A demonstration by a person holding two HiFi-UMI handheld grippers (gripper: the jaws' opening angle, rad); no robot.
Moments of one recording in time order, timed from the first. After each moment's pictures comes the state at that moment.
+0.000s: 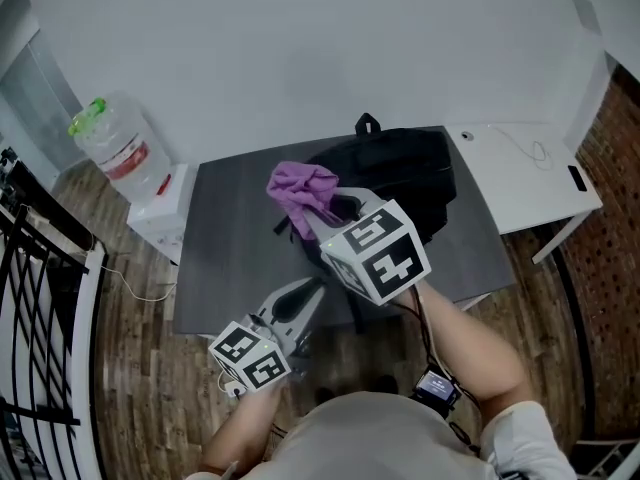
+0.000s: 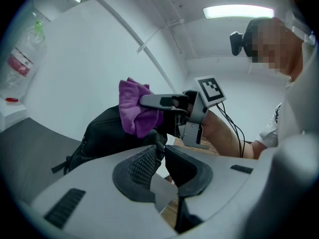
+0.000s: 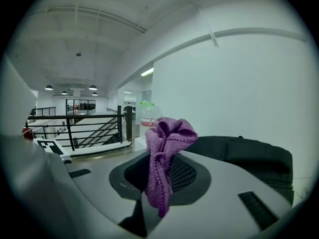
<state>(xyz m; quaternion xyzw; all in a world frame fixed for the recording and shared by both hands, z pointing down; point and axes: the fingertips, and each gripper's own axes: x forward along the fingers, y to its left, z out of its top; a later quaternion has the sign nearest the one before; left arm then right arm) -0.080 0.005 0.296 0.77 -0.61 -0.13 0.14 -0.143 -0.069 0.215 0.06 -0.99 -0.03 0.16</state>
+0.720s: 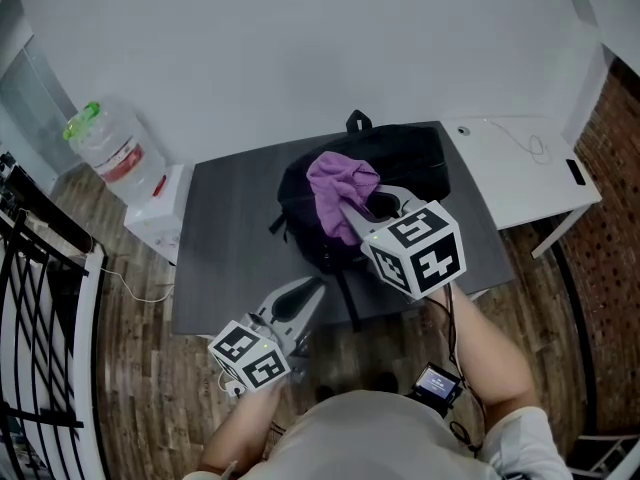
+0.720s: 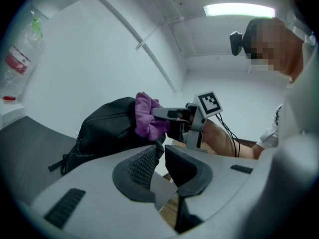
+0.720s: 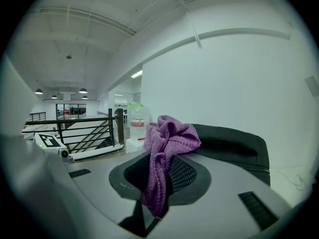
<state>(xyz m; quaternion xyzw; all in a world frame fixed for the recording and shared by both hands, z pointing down) -0.068 -0.002 0.300 0.78 -0.60 -0.12 0.14 -0.092 -0.118 0.229 0.10 -0.98 -0.01 0.14</state>
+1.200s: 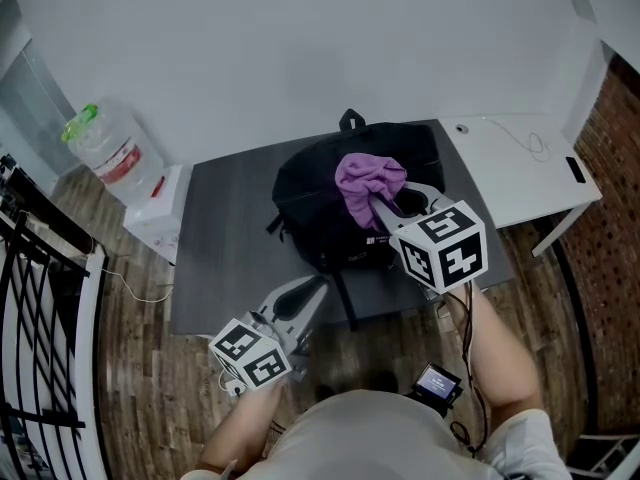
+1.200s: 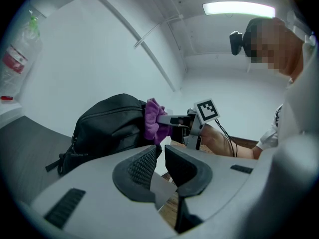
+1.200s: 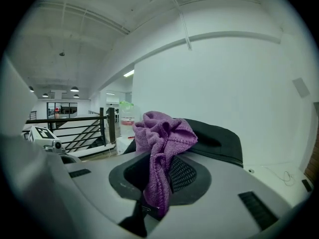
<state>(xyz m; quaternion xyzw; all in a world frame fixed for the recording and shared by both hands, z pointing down) -0.057 -0.012 0.300 0.78 -0.60 -0.11 0.14 -0.048 -0.162 0.237 0.15 -0.98 -0.01 0.14</state>
